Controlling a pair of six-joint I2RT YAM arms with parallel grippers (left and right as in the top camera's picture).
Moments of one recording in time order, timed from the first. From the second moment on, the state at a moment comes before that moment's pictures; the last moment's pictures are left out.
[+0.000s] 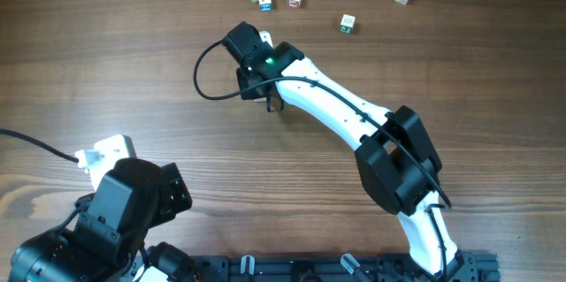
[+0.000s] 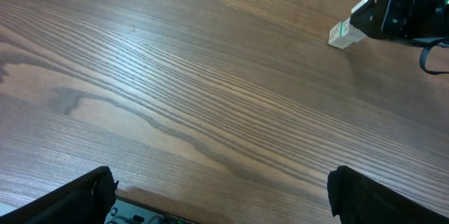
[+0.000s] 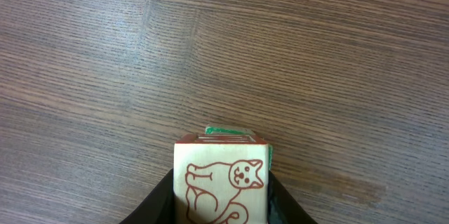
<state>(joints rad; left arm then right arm) -0.52 0.77 1.27 -1.58 -0.39 -0.78 0.75 2.21 1.84 -0.81 0.12 0.49</state>
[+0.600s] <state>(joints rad) -0.52 0.77 1.27 -1.58 -0.39 -0.78 0.77 2.21 1.84 -0.80 0.14 0.54</state>
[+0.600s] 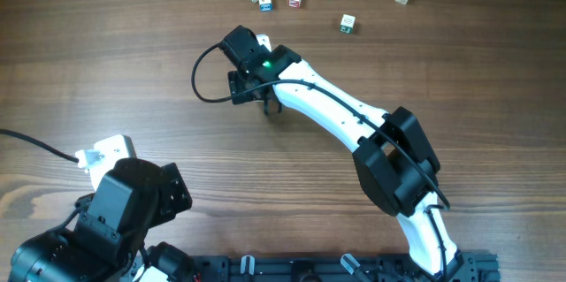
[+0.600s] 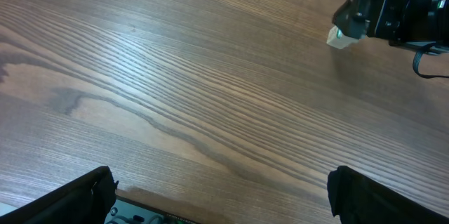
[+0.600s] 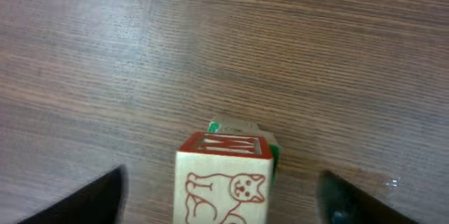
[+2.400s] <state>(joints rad) -0.52 0.77 1.27 -1.58 -0.39 -0.78 0.77 2.31 1.83 -0.74 0.13 0.61</state>
